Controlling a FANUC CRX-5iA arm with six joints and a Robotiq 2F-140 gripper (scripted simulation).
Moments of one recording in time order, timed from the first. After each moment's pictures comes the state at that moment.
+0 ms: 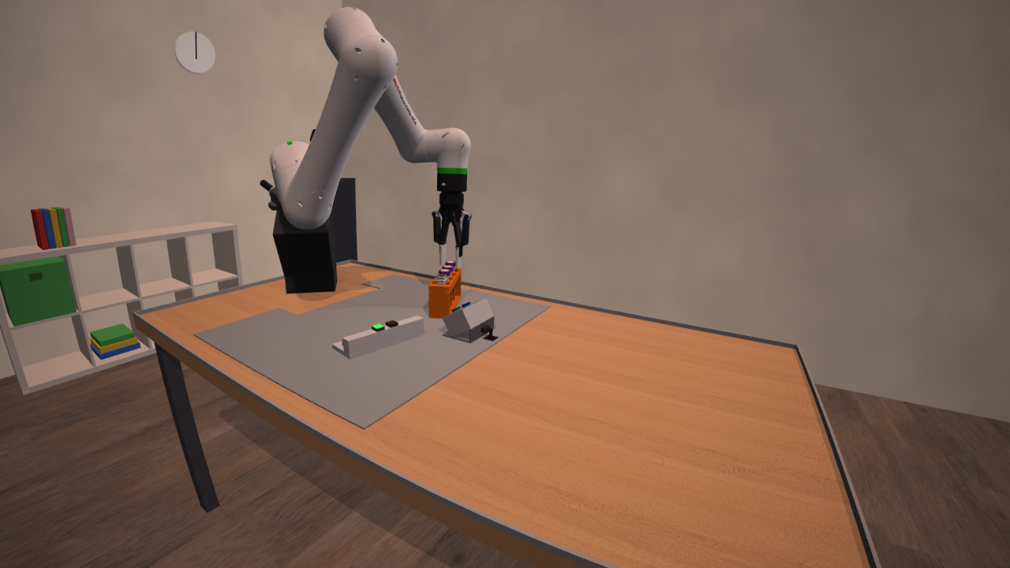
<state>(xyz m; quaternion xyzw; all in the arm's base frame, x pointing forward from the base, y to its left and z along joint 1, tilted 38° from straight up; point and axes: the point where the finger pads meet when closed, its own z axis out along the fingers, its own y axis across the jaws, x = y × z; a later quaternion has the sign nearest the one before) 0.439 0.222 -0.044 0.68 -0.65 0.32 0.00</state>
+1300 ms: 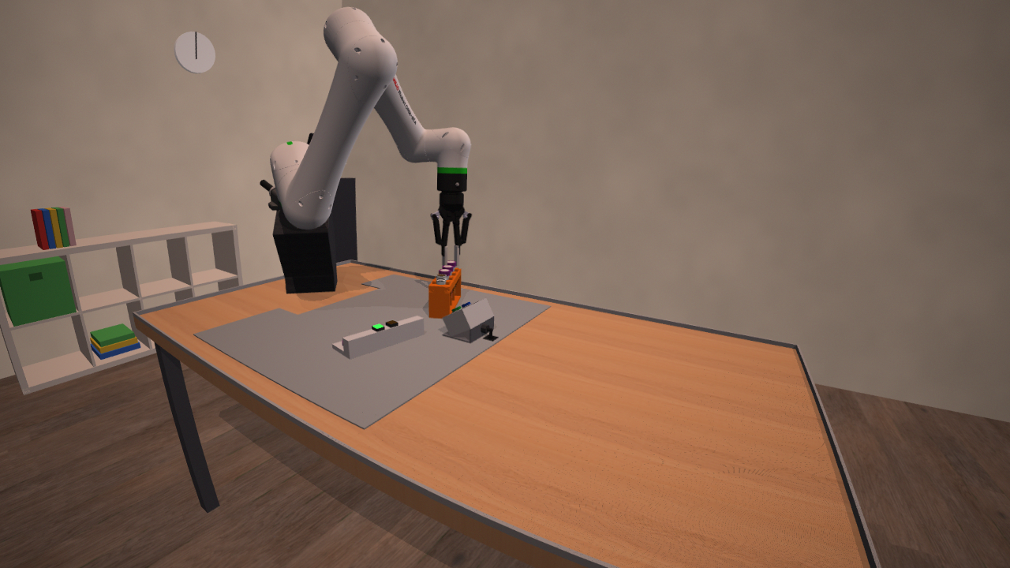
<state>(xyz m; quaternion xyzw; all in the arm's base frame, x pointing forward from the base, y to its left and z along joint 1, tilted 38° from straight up) 0.439 0.223 -0.043 0.90 -0.29 0.29 0.15</state>
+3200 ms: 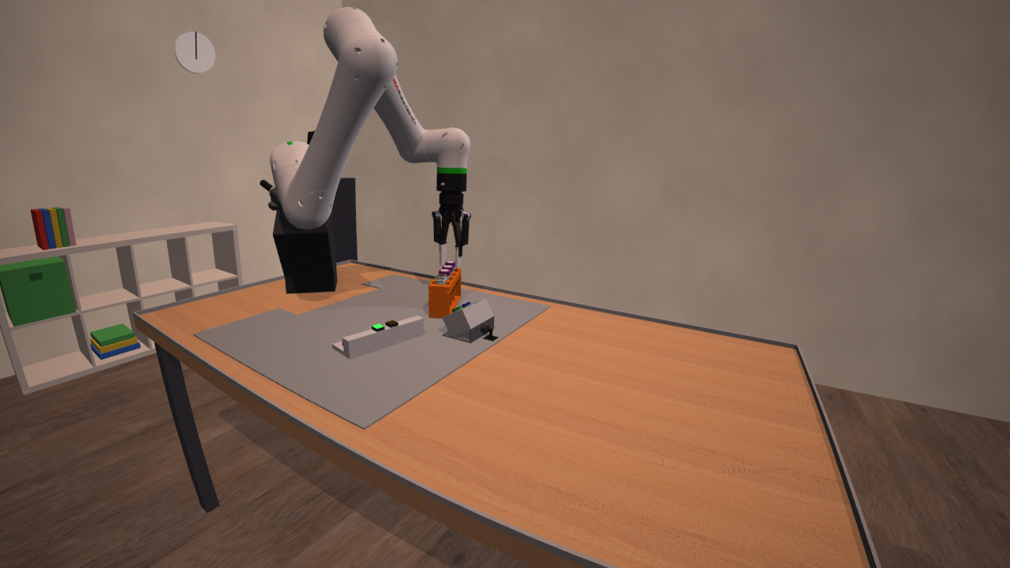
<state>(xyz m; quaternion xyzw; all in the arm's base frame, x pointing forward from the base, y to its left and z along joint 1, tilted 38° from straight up) 0.439 0.223 -0.044 0.67 -0.66 0.33 0.00</state>
